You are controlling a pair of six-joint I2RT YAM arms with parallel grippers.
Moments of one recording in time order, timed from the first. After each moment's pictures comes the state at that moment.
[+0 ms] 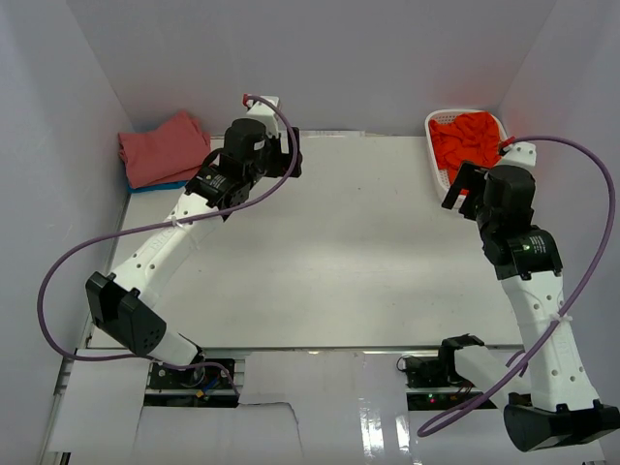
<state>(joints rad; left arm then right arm) -0.57 1.50 1.54 -0.39 -0.20 -0.23 0.17 0.93 1.20 -0.69 0.33 0.24</state>
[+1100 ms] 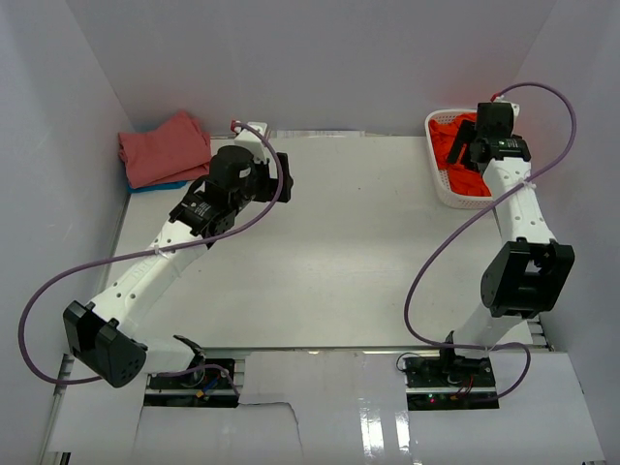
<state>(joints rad) -0.56 1.31 1.32 -0.37 -0.17 -0.24 -0.03 1.66 1.64 -0.70 0.29 0.22</state>
